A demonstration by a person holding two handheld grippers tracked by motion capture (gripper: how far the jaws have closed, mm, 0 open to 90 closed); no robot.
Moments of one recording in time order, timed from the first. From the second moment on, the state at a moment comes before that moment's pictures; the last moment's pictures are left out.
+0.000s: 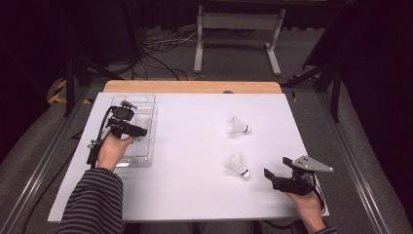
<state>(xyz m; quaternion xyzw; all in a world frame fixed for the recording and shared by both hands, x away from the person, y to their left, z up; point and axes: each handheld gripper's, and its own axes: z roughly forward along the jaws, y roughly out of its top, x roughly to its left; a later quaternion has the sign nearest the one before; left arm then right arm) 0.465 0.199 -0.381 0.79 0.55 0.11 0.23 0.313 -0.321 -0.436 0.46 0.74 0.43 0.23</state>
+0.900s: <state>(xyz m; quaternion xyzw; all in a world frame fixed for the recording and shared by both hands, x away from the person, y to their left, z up) 0.444 0.210 -0.372 0.79 0.54 0.11 0.28 0.314 -0.322 -0.436 0.46 0.74 0.43 0.23</state>
